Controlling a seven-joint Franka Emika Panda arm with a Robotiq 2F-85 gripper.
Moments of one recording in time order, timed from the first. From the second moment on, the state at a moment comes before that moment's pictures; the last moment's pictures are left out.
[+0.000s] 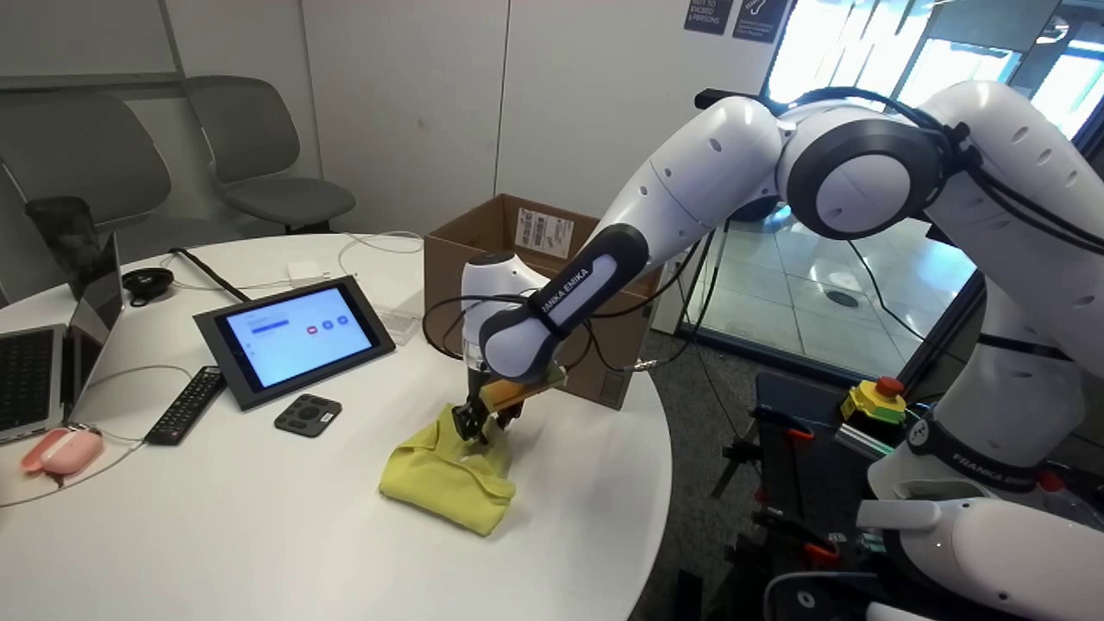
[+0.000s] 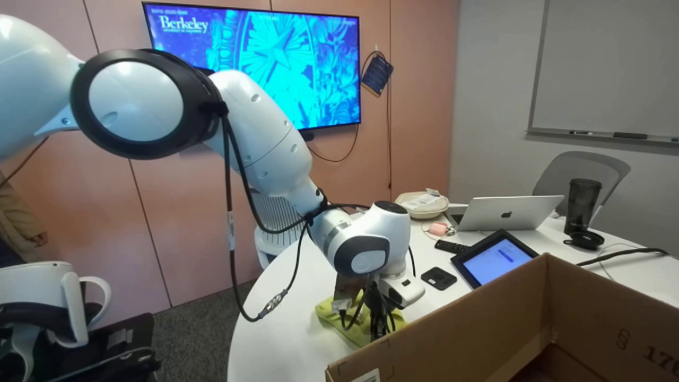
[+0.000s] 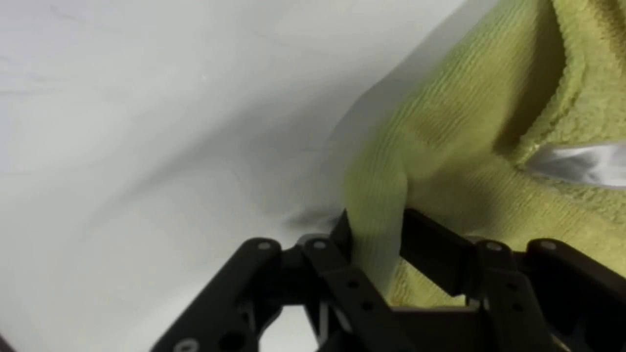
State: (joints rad) arm 0.18 1.04 -0.08 -1.52 0.17 2.48 0.53
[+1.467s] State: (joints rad) arm 0.10 0.93 0.09 -1.60 0.17 2.53 0.15
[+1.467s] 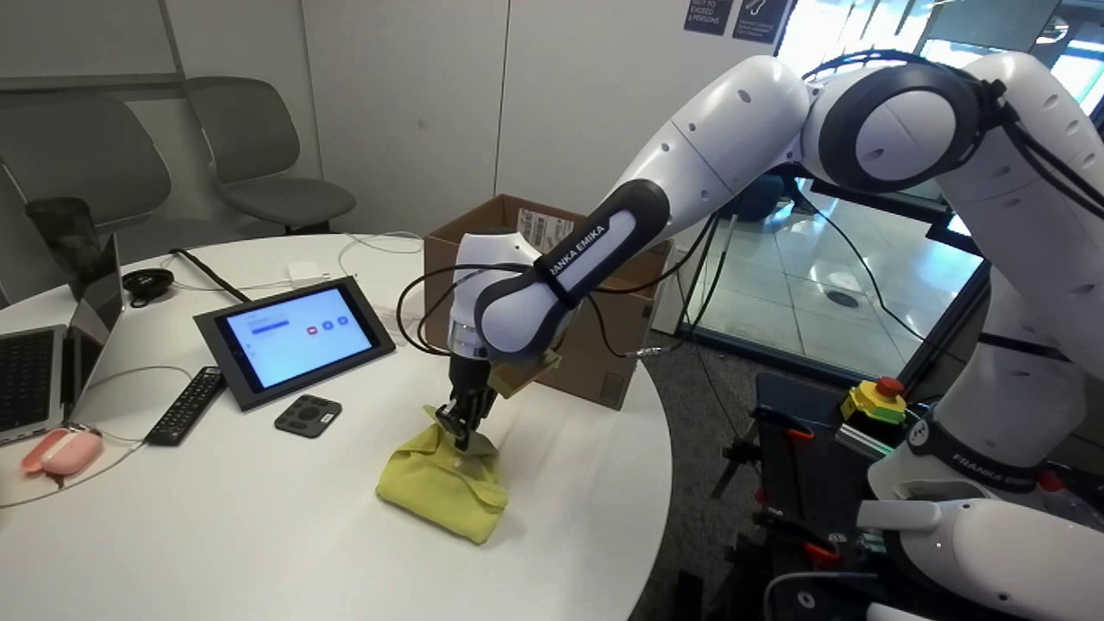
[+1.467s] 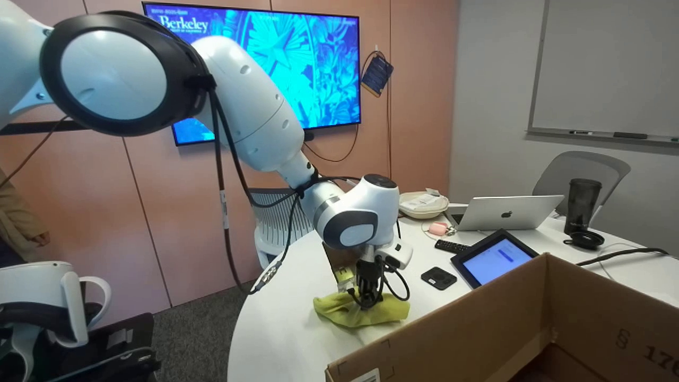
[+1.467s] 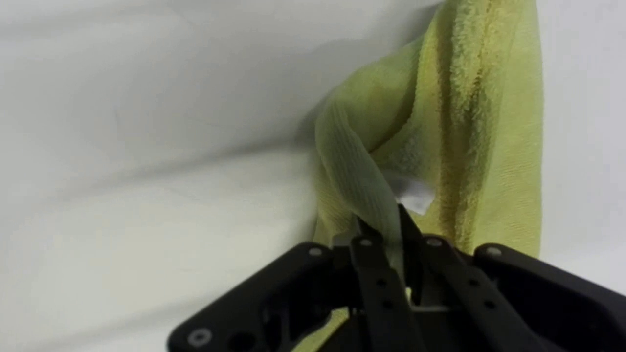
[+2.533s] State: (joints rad) arm 0.18 0.89 0.17 -1.59 0.09 2.53 -0.01
